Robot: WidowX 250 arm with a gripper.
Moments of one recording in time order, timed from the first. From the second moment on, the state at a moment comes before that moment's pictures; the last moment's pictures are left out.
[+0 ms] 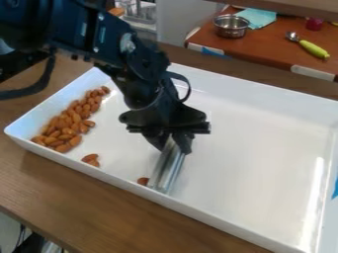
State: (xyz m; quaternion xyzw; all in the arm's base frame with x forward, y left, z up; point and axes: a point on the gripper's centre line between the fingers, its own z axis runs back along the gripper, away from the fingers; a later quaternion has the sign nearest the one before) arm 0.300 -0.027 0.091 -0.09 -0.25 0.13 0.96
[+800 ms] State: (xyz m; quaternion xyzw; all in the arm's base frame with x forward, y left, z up) arm 0.293 0.060 0.084 0.00 -0.20 0.03 0.98
